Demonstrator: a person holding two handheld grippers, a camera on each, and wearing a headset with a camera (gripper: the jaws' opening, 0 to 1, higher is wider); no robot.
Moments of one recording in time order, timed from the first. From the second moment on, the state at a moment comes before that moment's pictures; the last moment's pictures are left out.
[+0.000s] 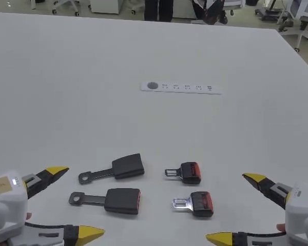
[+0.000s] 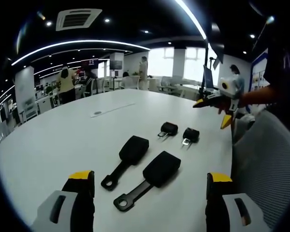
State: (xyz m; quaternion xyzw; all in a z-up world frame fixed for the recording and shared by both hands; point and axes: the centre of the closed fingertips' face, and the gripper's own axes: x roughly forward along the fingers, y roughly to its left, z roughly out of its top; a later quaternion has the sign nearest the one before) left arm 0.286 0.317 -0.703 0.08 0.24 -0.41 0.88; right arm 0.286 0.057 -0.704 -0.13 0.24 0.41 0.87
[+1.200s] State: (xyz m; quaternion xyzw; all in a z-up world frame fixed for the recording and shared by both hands) left arm 0.292 0.280 -0.721 0.19 0.27 -0.51 0.79; right arm 0.297 0.065 -0.723 -0.24 0.24 0.50 0.80
